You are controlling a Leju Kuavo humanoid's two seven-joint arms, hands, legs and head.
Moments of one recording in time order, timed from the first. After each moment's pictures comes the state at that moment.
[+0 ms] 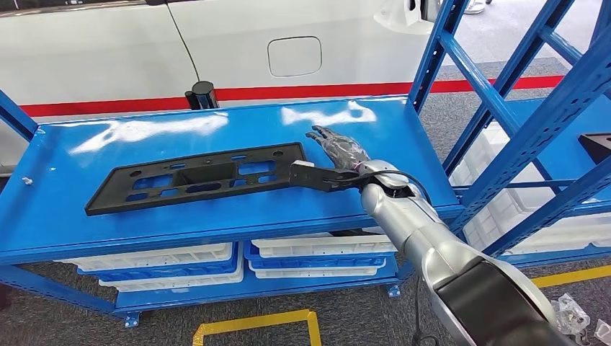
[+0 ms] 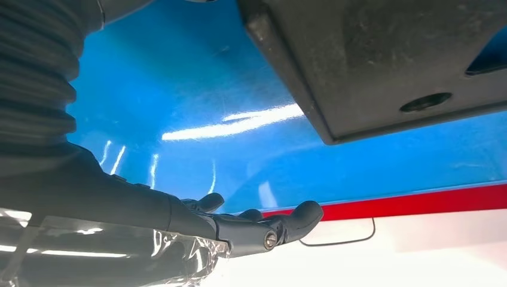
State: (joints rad) left arm -0.15 -0.21 1.11 -0.20 -1.03 0.14 -0.25; right arm -0.97 0.08 0.64 -0.43 0.81 -0.05 -0.13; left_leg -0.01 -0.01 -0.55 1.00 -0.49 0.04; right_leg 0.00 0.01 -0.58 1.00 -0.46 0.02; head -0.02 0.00
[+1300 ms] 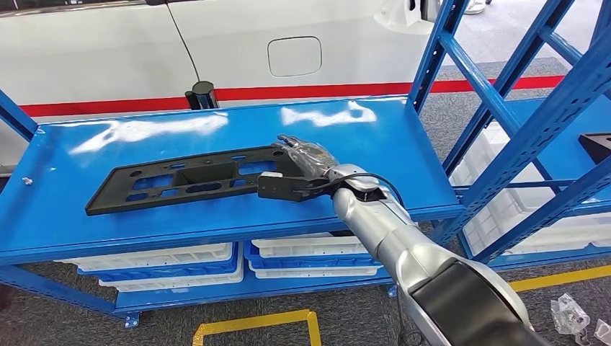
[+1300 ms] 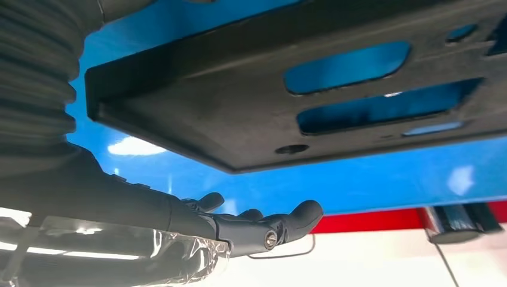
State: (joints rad) left arm -0.15 -0.22 1.11 -0.20 -1.03 0.15 -0.23; right arm -0.98 0.21 0.59 -0.38 0.90 -0.01 -0.15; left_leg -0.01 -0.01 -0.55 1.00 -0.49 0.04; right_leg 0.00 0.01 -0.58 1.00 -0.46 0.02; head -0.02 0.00
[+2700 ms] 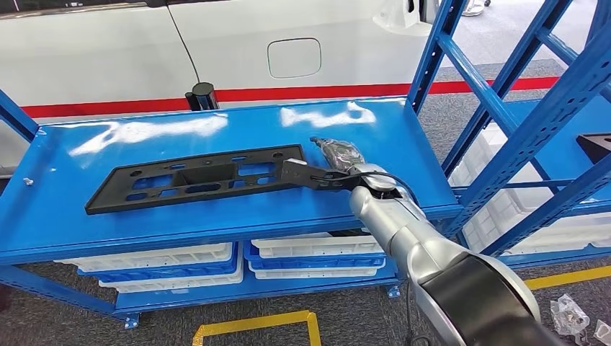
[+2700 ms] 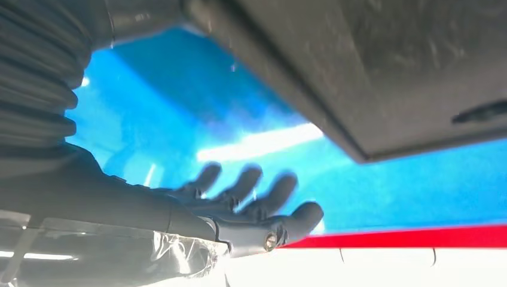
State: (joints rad) left arm -0.15 -0.22 1.10 -0.20 -1.04 0.15 -0.24; right arm -1.01 0.17 0.54 -0.29 0.96 -0.08 0.02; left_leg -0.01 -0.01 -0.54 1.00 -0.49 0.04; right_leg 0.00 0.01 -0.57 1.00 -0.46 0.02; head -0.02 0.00
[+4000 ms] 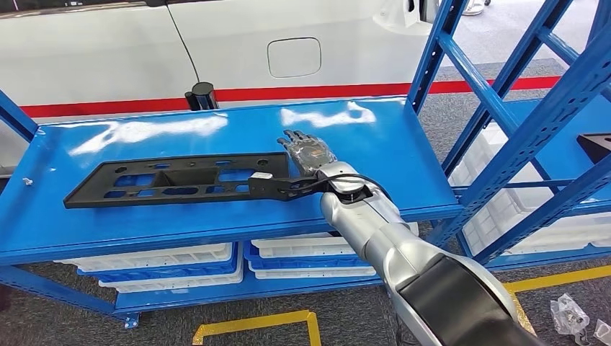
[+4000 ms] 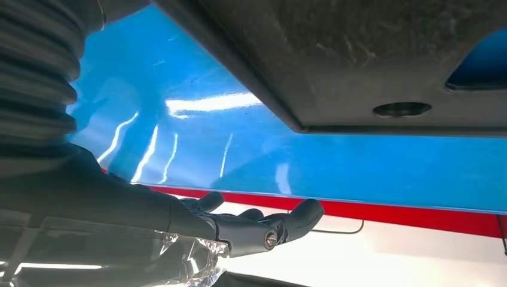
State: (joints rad) left arm -0.16 -0.23 1.07 -0.20 -1.06 0.15 -0.22; right arm -1.01 0.27 0.57 -0.30 1.14 -0.10 0.04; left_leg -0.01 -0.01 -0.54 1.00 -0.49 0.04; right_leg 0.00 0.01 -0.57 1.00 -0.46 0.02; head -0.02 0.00
